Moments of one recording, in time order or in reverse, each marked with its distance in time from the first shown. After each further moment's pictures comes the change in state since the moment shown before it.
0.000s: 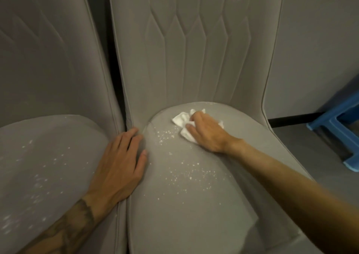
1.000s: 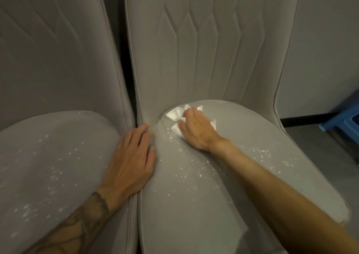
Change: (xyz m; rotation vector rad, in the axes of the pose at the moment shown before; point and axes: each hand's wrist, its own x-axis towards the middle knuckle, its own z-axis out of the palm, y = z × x) left_hand 0.000 0.003 -0.002 -0.009 0.019 0.010; right_hand 0.024 -0.056 0.024 0.015 0.072 0.041
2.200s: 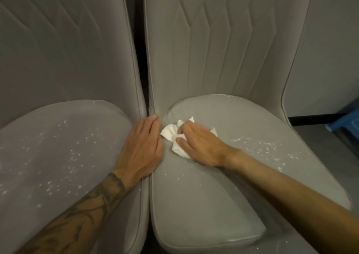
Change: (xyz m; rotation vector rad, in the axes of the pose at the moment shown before) left_hand 0.000 0.002 -0.011 -0.028 -0.032 -0.011; right_hand -0.058 -0.031 -0.012 0.058 -0.132 -0.262
